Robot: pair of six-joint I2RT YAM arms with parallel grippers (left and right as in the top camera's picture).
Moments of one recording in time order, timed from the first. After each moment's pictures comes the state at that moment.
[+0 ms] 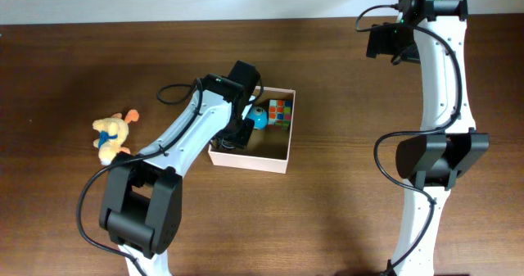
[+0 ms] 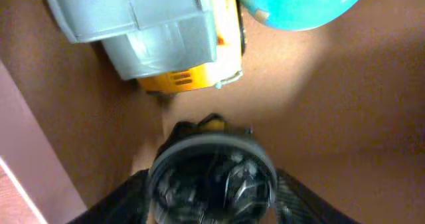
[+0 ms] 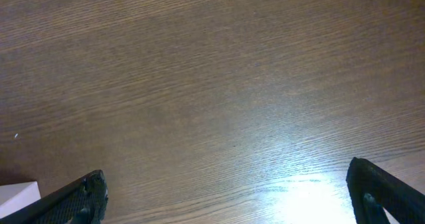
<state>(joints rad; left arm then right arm) -0.45 1.98 1.55 -1.09 -0.09 -0.09 -0.02 2.37 2.64 -1.56 0.15 0.21</state>
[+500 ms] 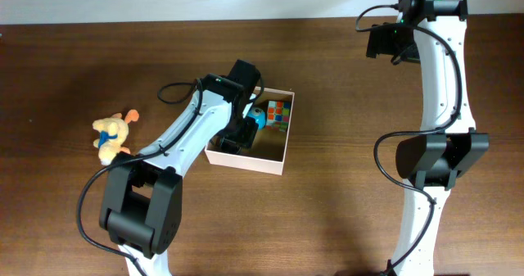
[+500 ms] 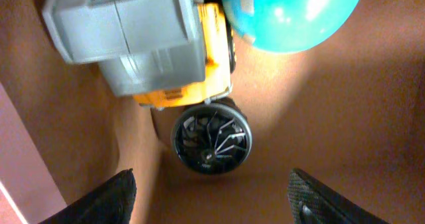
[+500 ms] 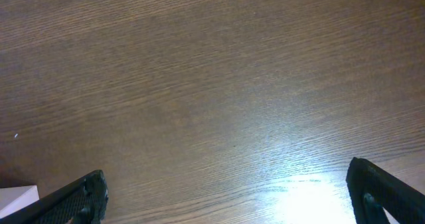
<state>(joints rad) -0.45 1.98 1.56 -1.05 -0.09 -0.09 -0.02 2.37 2.64 -1.56 0.15 0.21</state>
